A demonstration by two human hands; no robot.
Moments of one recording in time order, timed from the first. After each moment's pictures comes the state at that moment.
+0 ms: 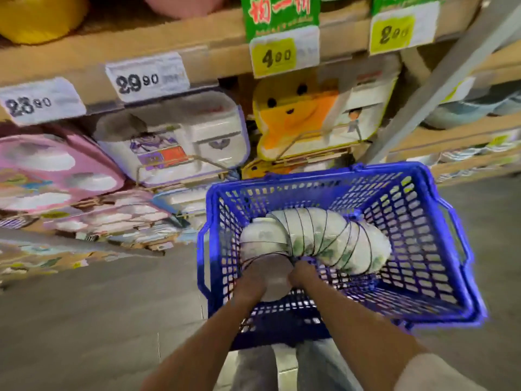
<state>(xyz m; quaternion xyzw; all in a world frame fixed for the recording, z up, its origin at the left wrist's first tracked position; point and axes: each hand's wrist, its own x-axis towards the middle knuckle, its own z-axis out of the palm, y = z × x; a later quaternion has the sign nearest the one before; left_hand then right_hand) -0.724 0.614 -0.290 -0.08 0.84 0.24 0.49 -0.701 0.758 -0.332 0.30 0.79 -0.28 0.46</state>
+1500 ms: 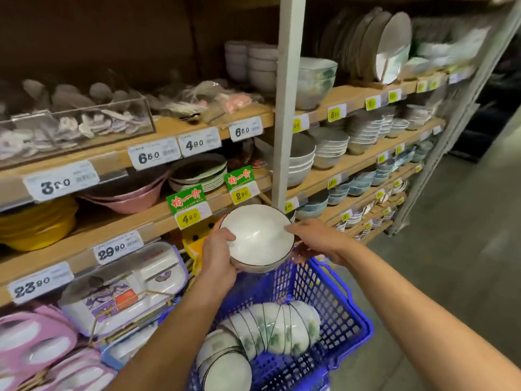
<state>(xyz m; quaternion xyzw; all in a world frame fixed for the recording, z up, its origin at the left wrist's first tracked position) -0.784 0.735 0.023 -0.02 0.55 0.78 0.31 -0.672 0.889 0.045 0.31 0.74 -0.60 0.00</state>
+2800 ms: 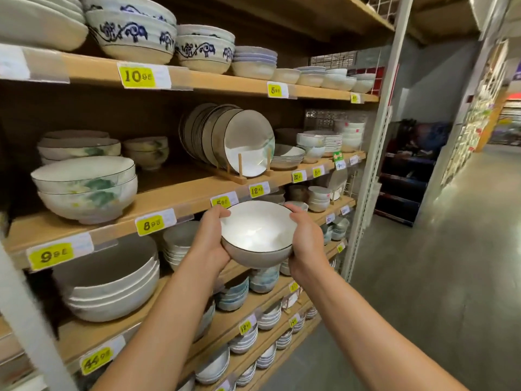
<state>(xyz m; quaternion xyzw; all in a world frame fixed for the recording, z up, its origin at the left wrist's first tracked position) -0.678 1.209 0.173 0.09 0.48 0.77 0.40 -0.571 1.295 0.156 0.31 0.47 -0.70 -0.44</state>
